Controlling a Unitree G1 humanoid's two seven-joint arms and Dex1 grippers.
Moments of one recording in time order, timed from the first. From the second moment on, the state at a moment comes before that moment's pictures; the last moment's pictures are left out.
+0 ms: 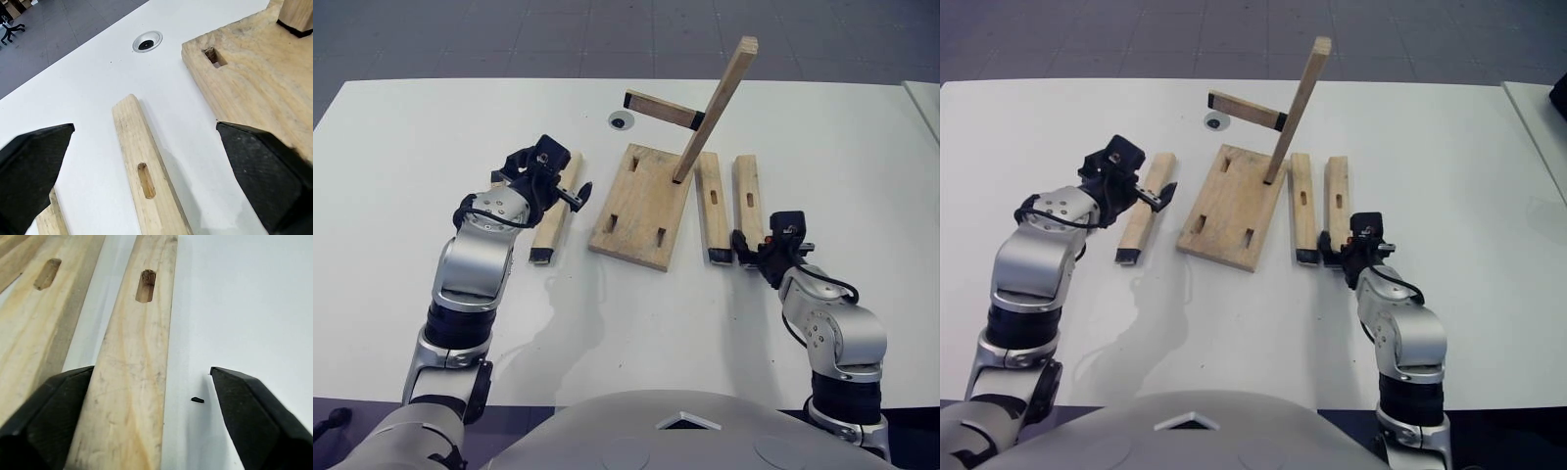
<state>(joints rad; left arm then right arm) -0.30 0.43 -0.16 -0.40 0.07 0.99 -0.43 0.08 -0.26 -0.07 -0.50 0.26 1.02 -0.06</state>
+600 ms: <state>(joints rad) -0.25 0.53 -0.34 -0.16 0.14 0.58 -0.50 -0.07 -0.27 -0.24 -0.44 0.32 0.88 0.11</state>
